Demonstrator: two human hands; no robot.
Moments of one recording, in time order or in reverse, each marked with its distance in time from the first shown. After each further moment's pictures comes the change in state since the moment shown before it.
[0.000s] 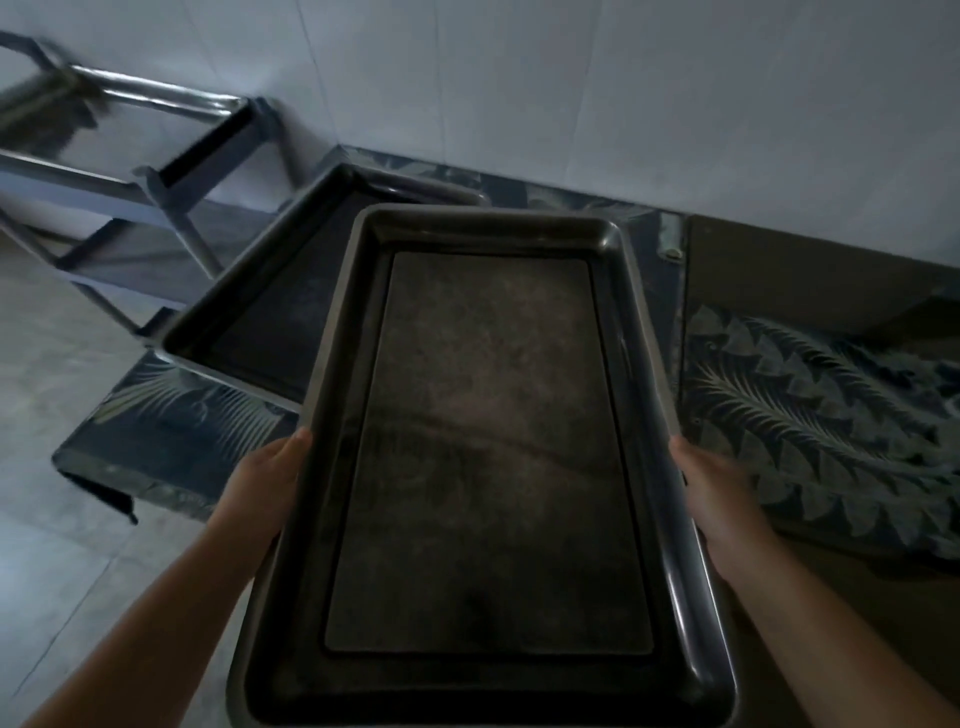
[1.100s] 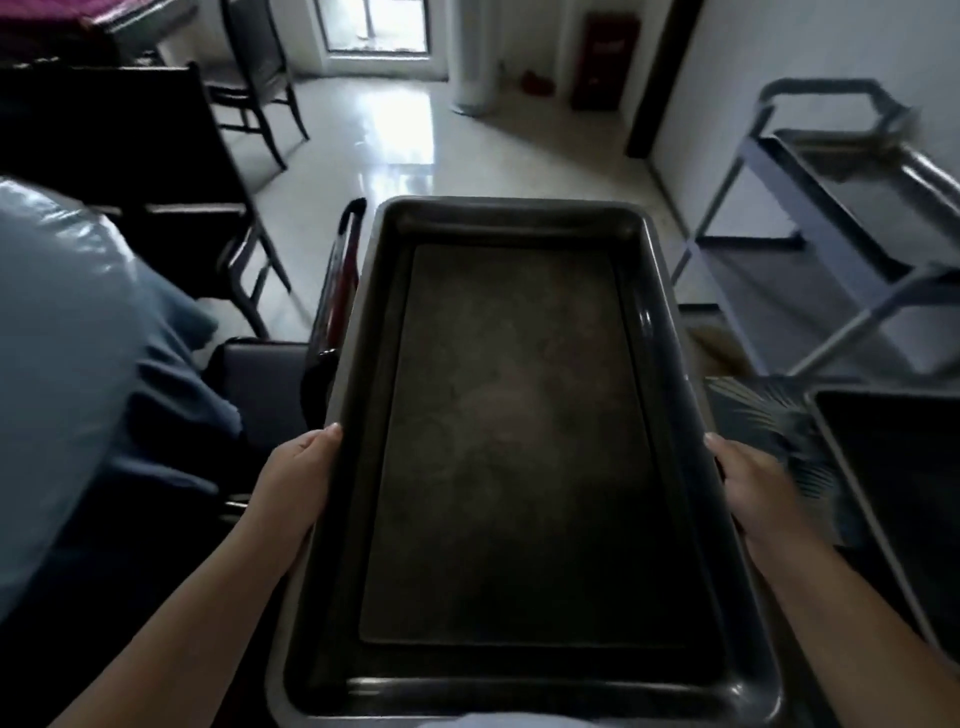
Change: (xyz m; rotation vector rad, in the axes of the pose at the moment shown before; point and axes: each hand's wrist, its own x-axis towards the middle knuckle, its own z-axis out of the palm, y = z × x) left_hand -0.348 -0.313 -0.284 -0.639 1.135 -0.565; right_hand -0.308 -0.054 0.489 -0.521 -1.038 -0.563
